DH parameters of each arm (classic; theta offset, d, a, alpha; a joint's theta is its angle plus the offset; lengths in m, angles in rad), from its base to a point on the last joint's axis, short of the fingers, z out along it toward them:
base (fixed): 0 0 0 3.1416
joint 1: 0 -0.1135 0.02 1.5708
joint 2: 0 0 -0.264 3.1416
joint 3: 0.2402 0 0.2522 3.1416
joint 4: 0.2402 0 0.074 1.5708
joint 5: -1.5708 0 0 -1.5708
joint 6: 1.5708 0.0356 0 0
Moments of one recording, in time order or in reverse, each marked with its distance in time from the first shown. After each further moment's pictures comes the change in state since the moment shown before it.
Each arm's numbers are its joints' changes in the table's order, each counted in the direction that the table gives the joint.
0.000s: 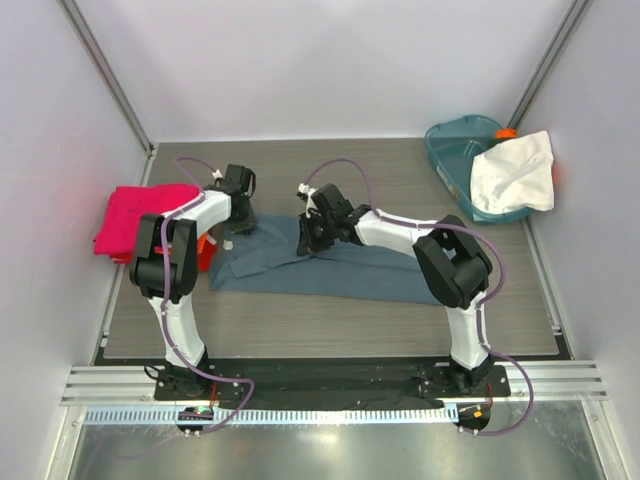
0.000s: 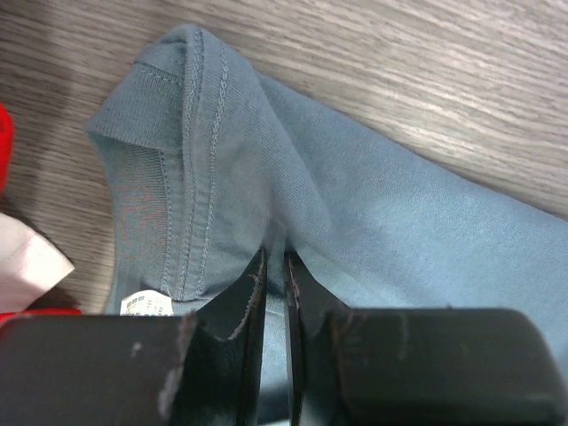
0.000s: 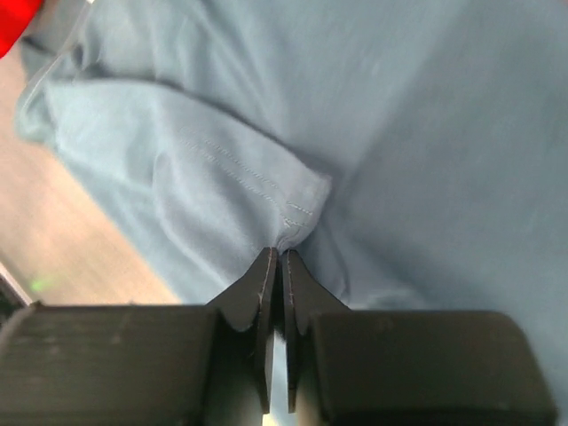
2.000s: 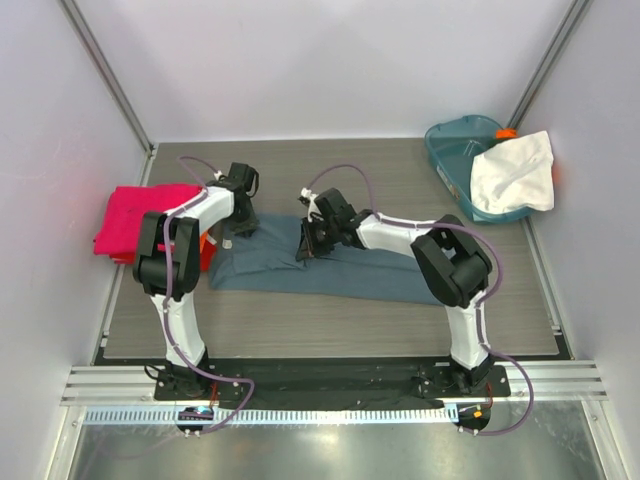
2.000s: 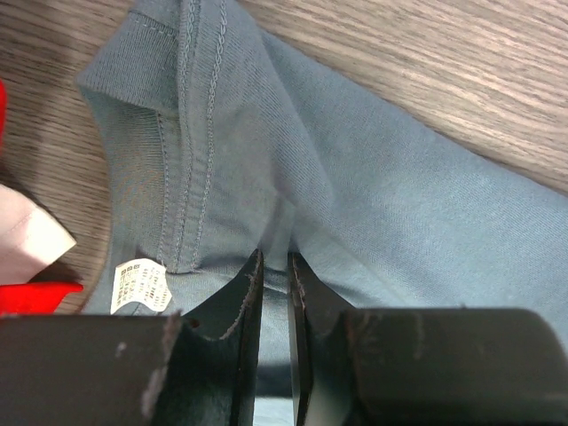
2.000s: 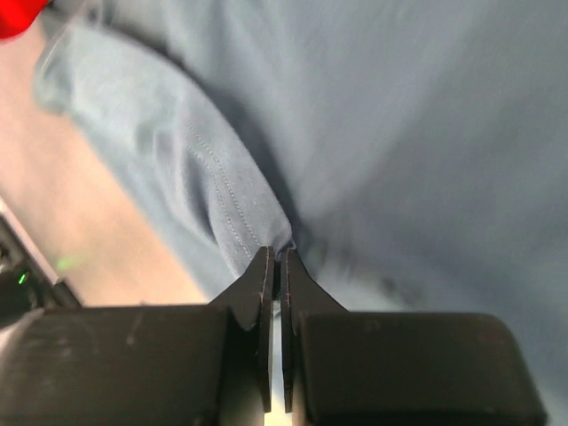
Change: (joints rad) left arm 0.014 0.023 0.059 0.105 0.018 -0.030; right arm 0.010 0.000 -0.063 -0.077 0.078 0.039
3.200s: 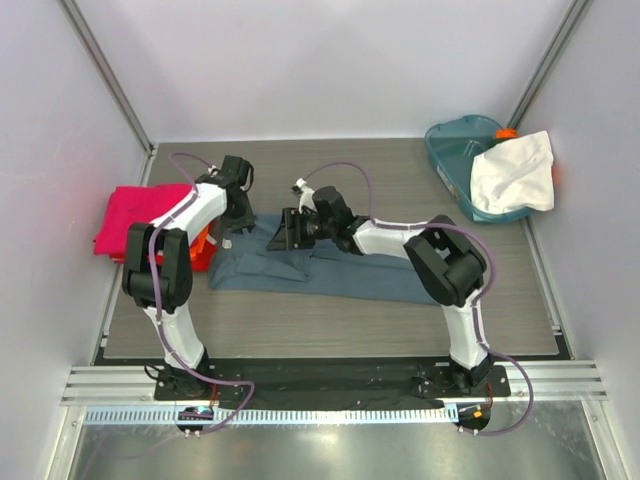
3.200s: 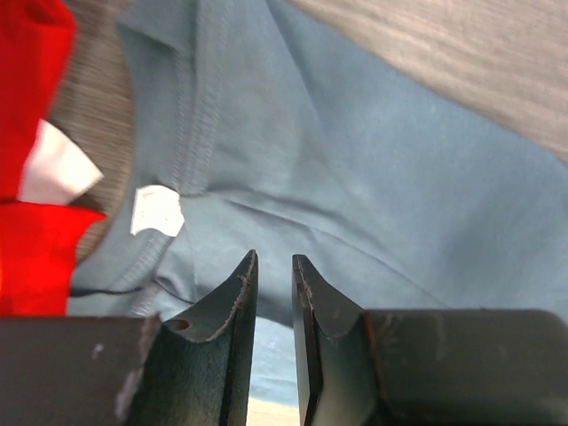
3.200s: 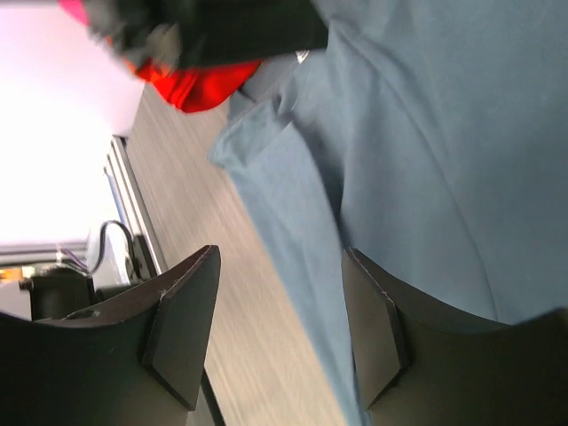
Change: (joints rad) left arm 0.002 -0.121 0.018 0.114 -0.036 -0.018; right arm -0.020 -0.043 -0.091 -0.386 0.165 0.201
